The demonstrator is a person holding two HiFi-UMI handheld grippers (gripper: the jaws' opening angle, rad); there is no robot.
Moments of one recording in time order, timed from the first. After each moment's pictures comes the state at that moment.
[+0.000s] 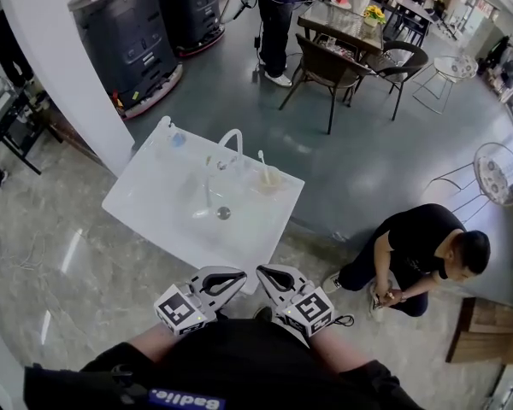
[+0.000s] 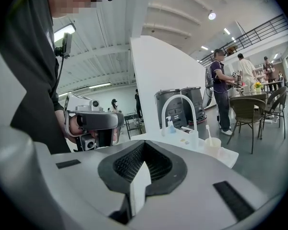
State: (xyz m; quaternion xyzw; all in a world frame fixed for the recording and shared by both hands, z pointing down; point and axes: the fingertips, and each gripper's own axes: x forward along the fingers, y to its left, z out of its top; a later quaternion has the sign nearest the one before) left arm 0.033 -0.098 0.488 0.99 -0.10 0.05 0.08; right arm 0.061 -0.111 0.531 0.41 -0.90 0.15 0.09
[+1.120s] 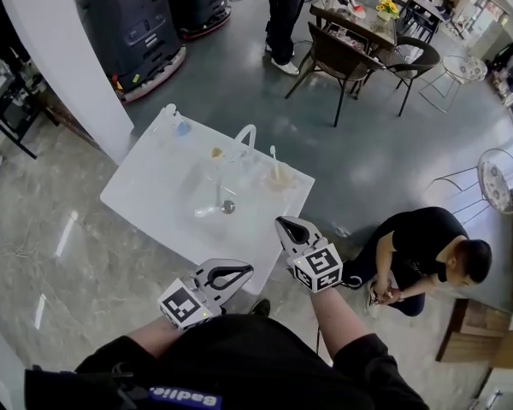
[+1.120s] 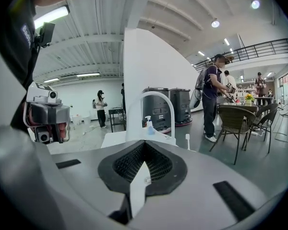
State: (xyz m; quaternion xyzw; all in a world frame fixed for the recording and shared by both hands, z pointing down) left arm 0.026 -0.135 0.488 0.99 -0.10 0.04 0.09; right arm 0.106 -0.240 0.550 0.47 -0.86 0.12 0.14
